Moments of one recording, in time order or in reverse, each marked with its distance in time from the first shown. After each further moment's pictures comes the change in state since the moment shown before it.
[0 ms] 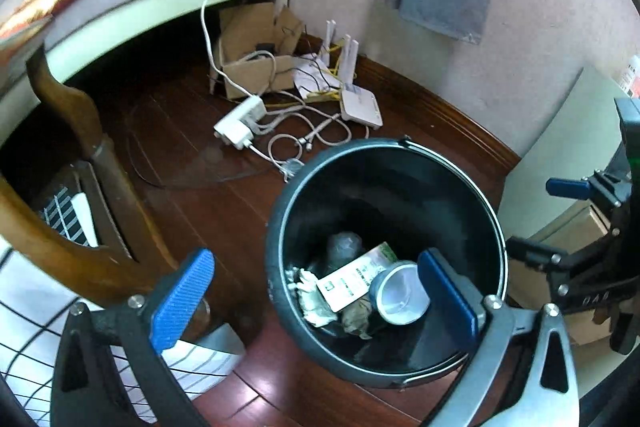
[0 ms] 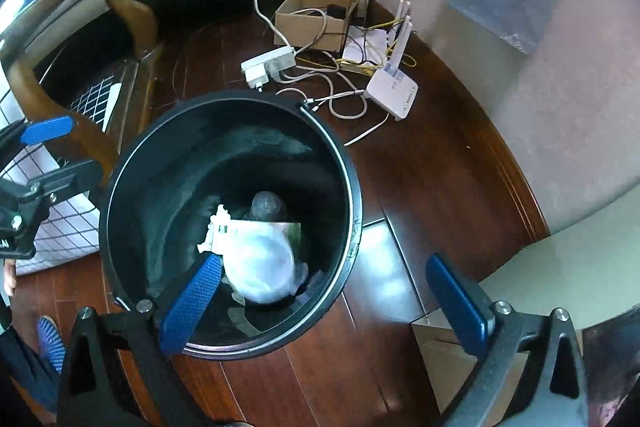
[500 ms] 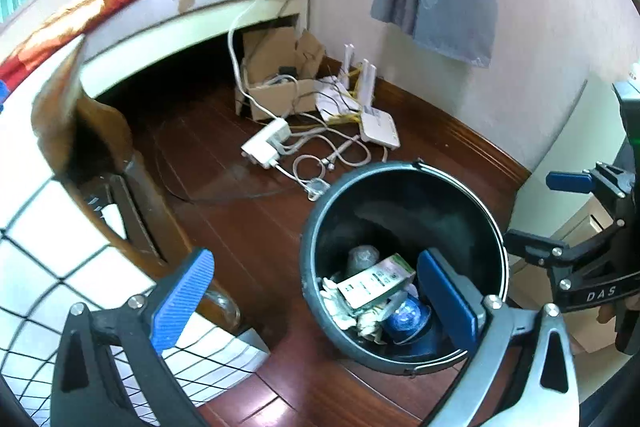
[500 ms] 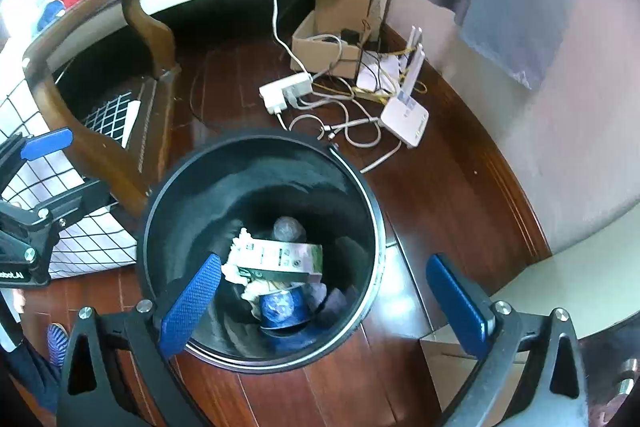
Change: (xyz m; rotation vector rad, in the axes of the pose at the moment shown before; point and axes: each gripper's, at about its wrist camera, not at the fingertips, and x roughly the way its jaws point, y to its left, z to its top) left arm -0.035 0.011 0.003 -0.014 -0.070 0.078; right arm -0.033 0.028 0.019 -0.037 -0.073 0.031
